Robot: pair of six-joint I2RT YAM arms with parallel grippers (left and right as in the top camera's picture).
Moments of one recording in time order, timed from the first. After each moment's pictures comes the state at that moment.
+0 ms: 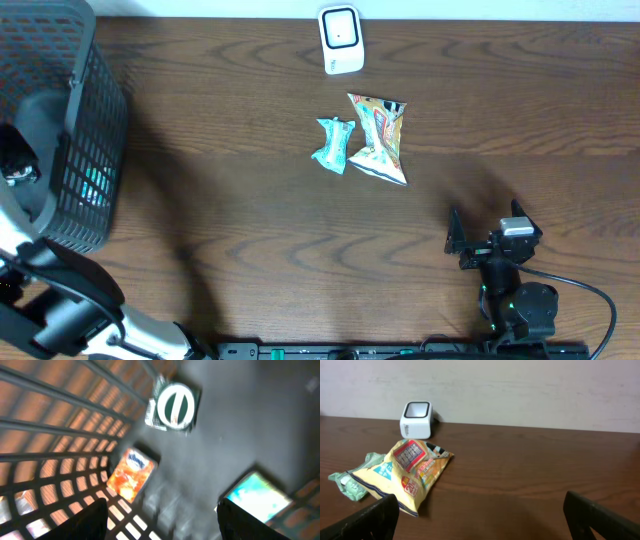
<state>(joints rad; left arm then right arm) 0.69 1.81 1.72 -1.05 -0.23 0.09 0.07 0.01 0.01 -0.07 -0.02 -0.01</state>
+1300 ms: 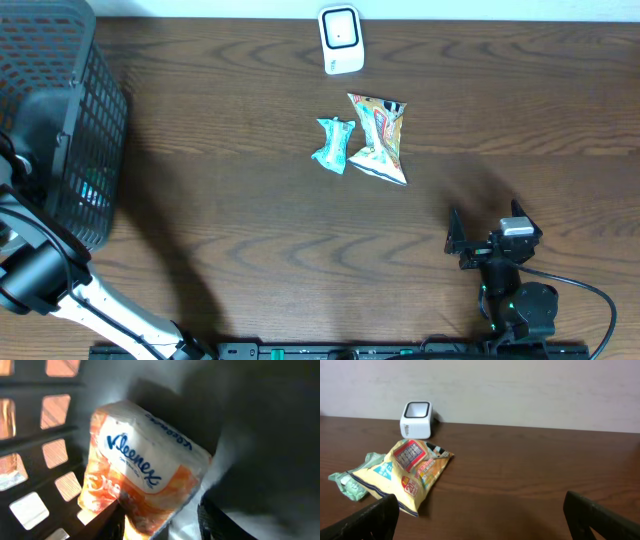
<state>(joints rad) 0.78 2.14 1.60 -0.97 -0.43 0.16 0.07 0.01 0.01 -0.07 -0.02 -0.01</state>
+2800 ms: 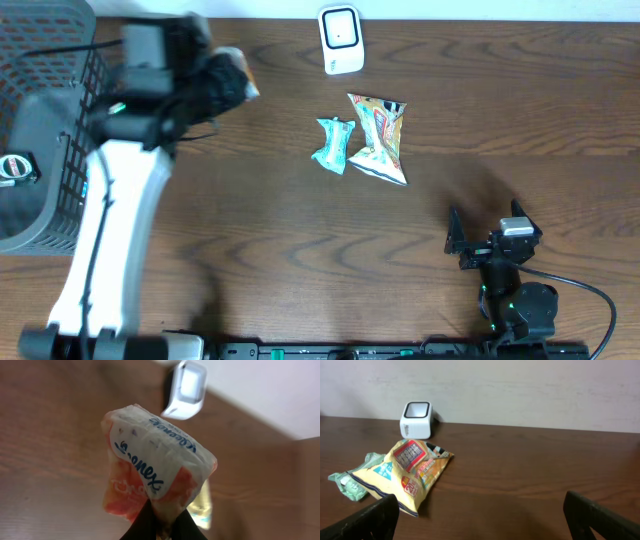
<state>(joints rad) -0.13 1.54 1.58 -0.85 0.27 -0.55 0.07 0.01 0.01 -0.07 -0.02 -0.01</state>
